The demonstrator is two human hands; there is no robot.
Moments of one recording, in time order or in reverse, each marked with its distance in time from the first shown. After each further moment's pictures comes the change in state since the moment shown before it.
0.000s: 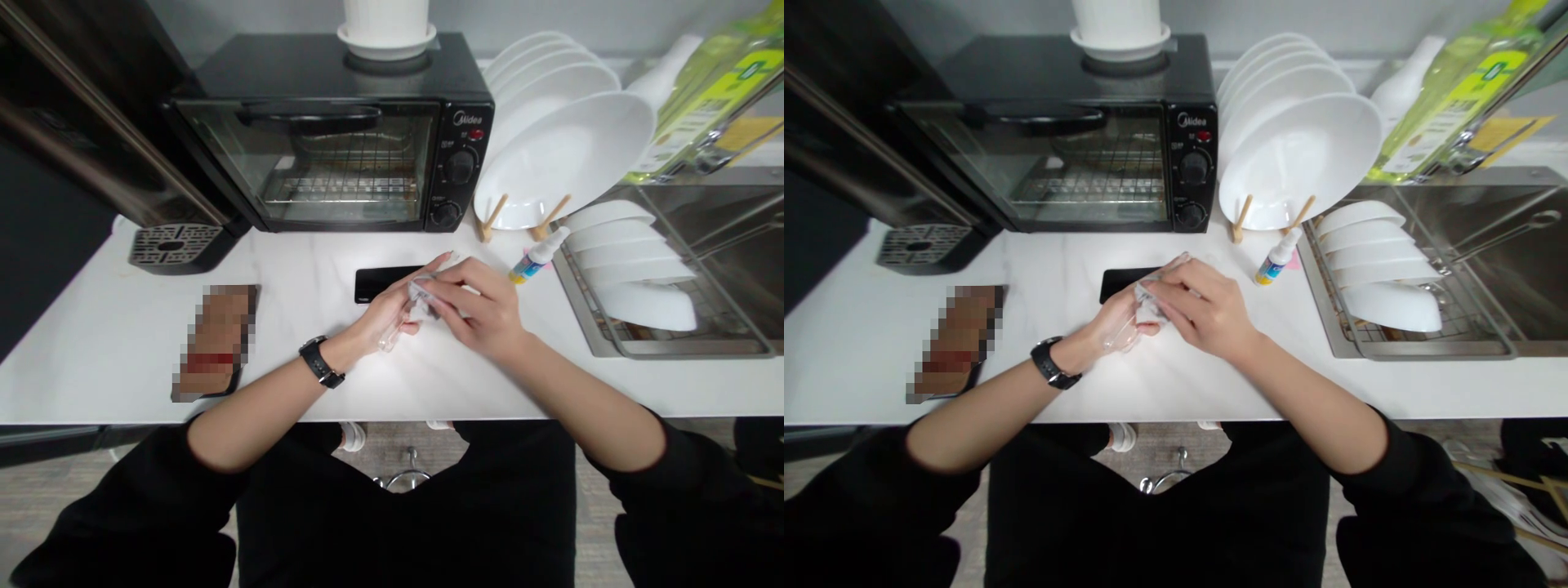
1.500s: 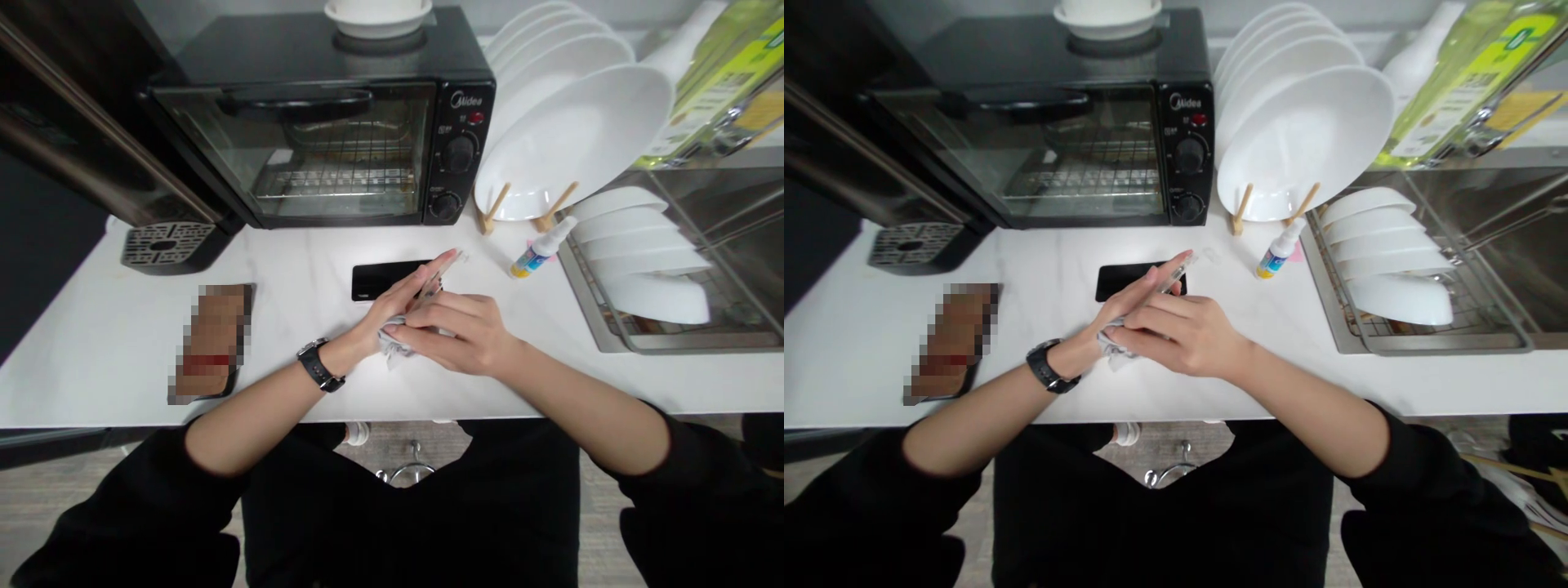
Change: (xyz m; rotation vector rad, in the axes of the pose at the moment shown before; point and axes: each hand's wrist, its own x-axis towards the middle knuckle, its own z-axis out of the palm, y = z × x) left_hand -0.006 0.004 0.015 0.145 0.061 0.058; right_hand 0.000 -0.025 0.010 -0.028 -0.042 -0.181
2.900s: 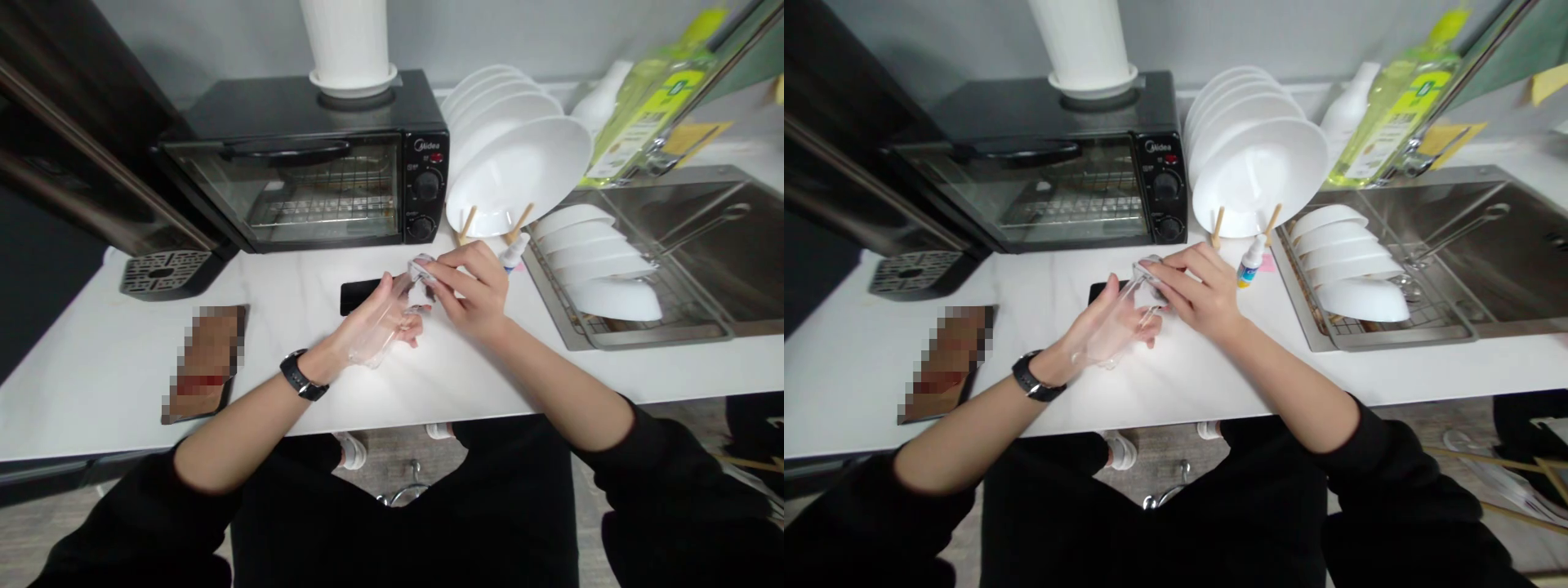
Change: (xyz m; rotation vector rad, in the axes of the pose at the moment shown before) left_hand 0.001 0.002 -0.017 0.066 -0.292 -0.028; right_hand -0.012 0.056 -0.011 -0.148 0.264 0.163
